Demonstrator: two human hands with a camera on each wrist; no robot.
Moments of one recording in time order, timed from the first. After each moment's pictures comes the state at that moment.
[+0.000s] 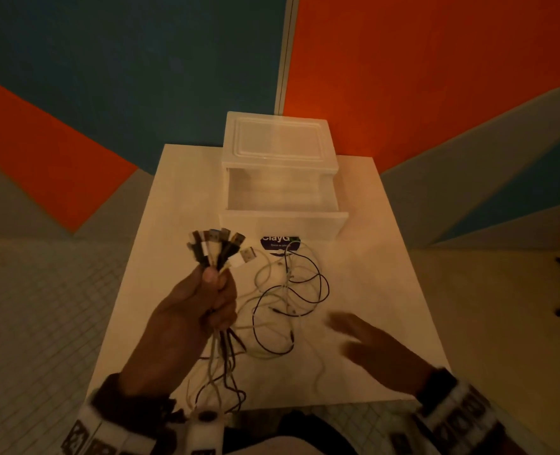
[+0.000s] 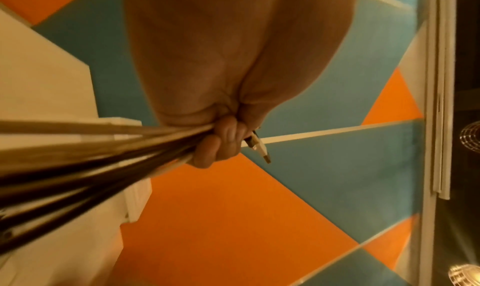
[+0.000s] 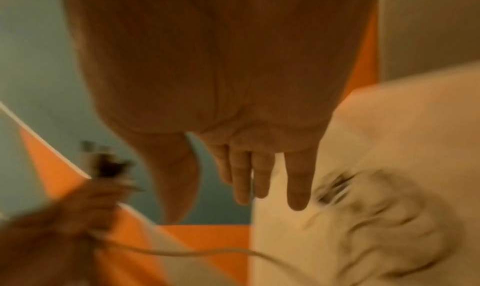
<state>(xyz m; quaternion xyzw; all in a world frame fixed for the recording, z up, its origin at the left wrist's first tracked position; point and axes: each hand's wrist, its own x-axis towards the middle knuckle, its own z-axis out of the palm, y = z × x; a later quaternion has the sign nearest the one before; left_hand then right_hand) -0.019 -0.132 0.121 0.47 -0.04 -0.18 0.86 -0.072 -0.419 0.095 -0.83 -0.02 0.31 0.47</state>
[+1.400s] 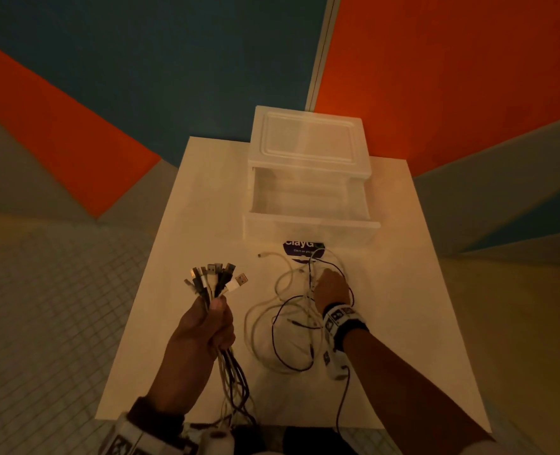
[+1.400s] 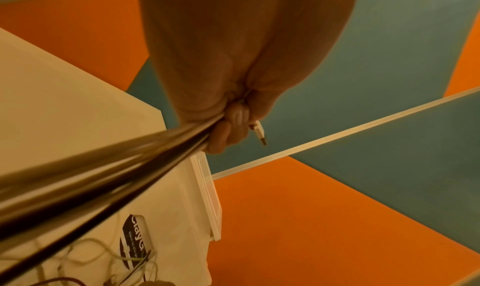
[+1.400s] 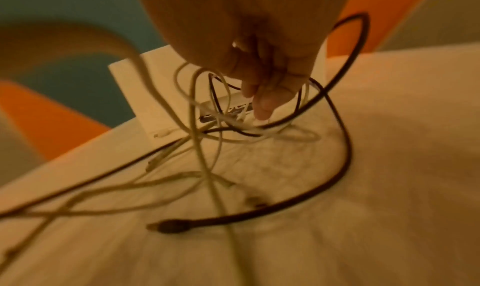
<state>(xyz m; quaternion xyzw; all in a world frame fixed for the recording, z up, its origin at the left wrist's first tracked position) -0.008 -0.118 0.060 0.51 0.14 -0.10 0.84 0.111 -0.369 -0.109 -0.95 0.17 0.18 0.19</state>
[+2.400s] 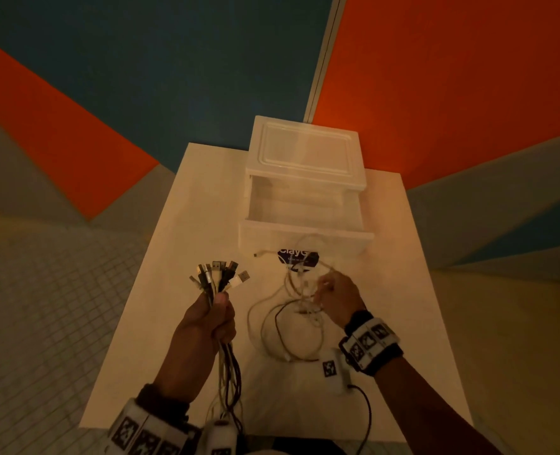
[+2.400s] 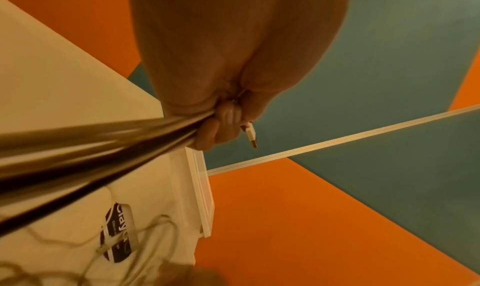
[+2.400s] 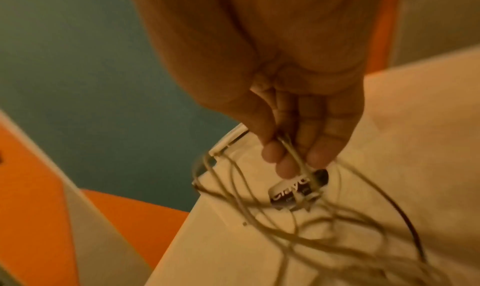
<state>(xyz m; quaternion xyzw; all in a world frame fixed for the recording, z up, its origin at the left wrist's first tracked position) 0.007 -0.129 0.058 0.52 0.14 -0.10 0.84 0.087 -0.374 -0.005 -0.89 0.17 0.13 0.41</state>
